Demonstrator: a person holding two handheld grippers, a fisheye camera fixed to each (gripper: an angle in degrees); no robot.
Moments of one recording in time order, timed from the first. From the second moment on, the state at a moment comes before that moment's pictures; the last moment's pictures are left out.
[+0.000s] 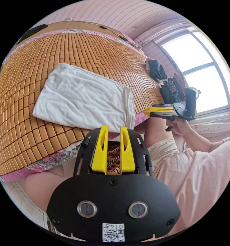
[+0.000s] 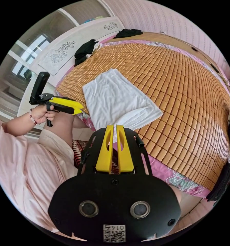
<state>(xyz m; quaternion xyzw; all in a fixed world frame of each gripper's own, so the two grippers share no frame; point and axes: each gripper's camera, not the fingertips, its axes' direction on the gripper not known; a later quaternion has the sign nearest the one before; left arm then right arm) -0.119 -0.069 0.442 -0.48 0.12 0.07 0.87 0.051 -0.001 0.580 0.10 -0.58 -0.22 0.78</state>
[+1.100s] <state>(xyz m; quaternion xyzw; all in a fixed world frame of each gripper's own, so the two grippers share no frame) -0.149 -0.148 0.162 -0.17 0.11 0.01 0.98 0.338 -0.024 0.400 0.12 -0.75 0.02 0.65</state>
